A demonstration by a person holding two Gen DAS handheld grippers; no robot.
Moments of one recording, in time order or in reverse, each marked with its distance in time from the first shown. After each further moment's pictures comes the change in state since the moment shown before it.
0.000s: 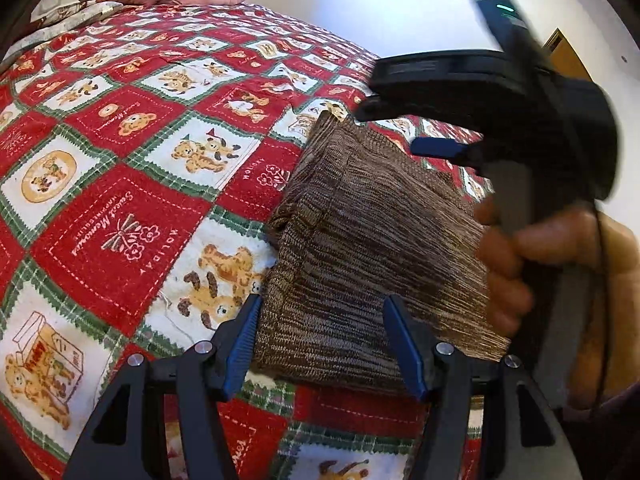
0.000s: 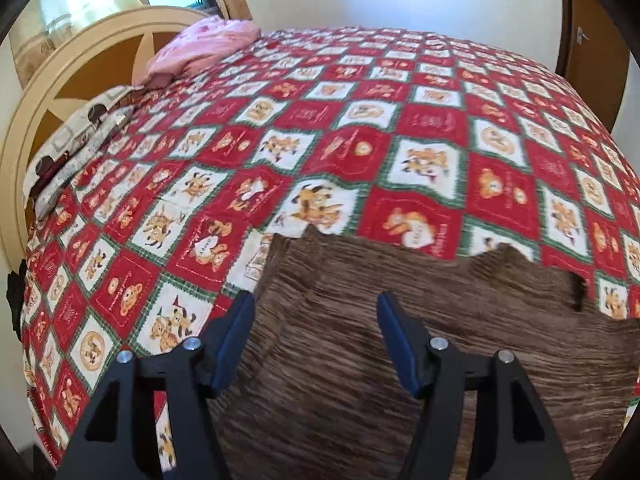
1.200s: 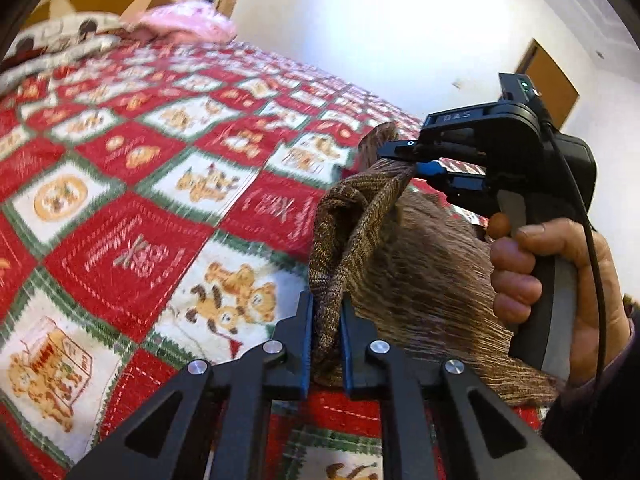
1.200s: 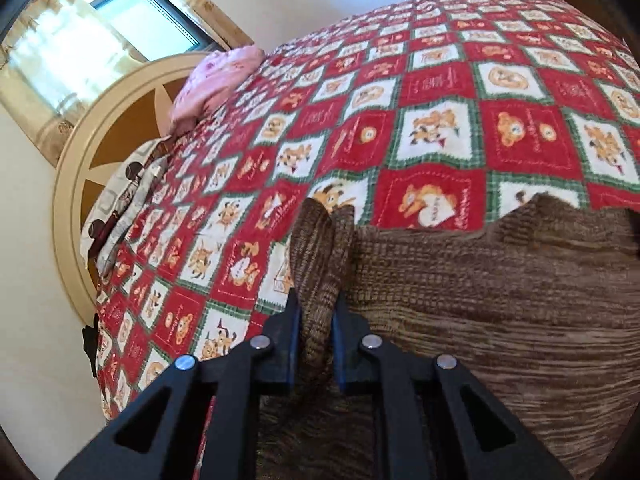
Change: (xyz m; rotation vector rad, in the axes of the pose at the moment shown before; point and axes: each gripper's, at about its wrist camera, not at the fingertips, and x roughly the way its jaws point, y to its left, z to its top) left arm -0.016 -0.009 -0.015 0.087 -0.162 -0.002; right arm -0.012 -0.054 -0.009 0.264 -0.060 0.322
